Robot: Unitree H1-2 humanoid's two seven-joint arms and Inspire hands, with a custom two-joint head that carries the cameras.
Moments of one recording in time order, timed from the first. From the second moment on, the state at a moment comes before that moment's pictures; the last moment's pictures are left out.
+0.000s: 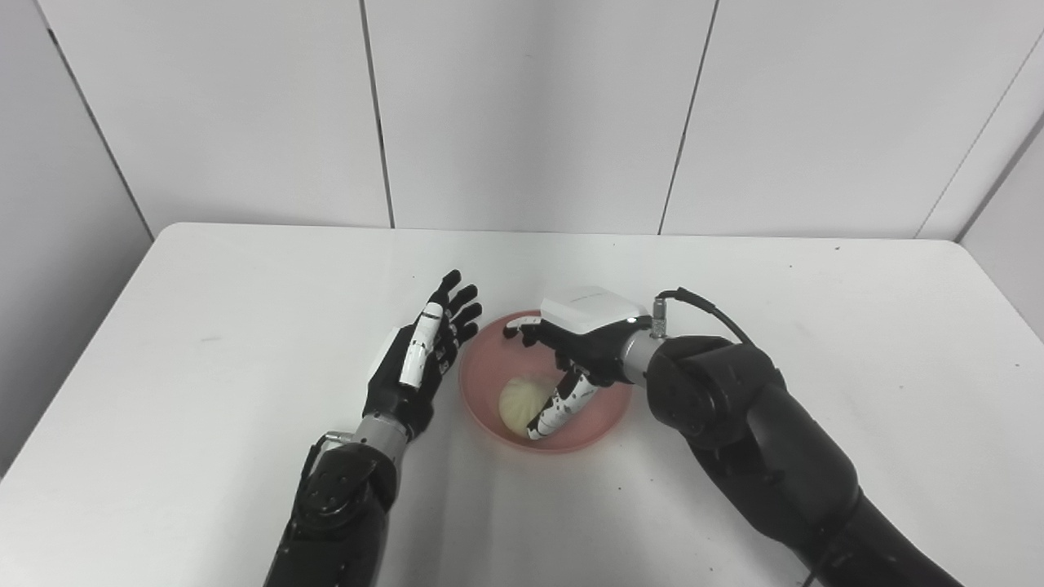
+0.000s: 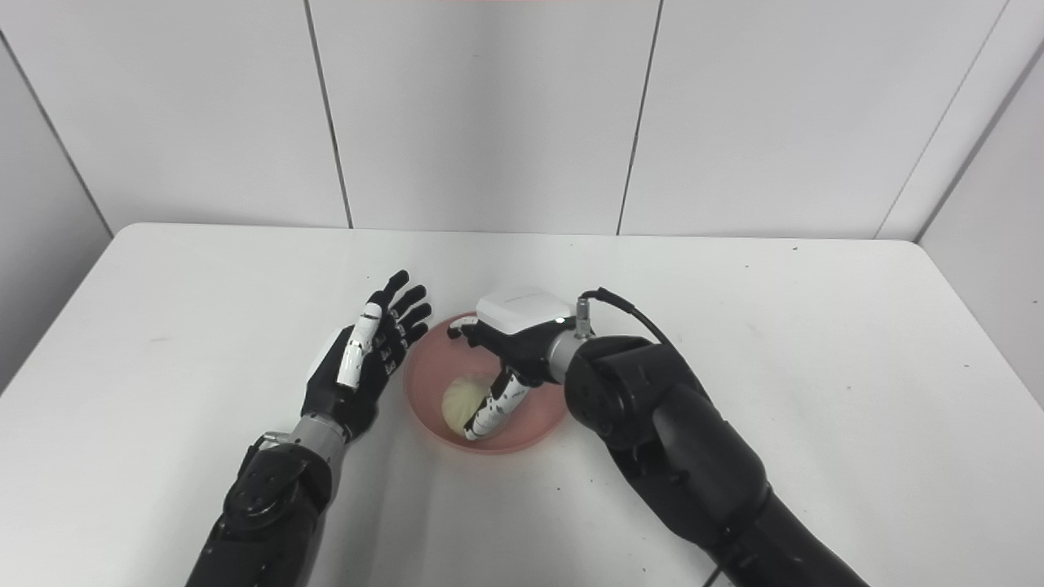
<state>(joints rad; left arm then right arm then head) -0.37 -0.04 -0.04 0.35 -0.17 0.03 -0.16 -0.69 -0.32 0.53 -0.22 -0.98 0.44 0.94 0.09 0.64</state>
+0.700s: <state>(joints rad) -0.37 -0.03 -0.03 0.35 -0.17 0.03 -0.16 -0.62 -0.32 0.22 -0.34 -0.90 0.41 0.67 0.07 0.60</state>
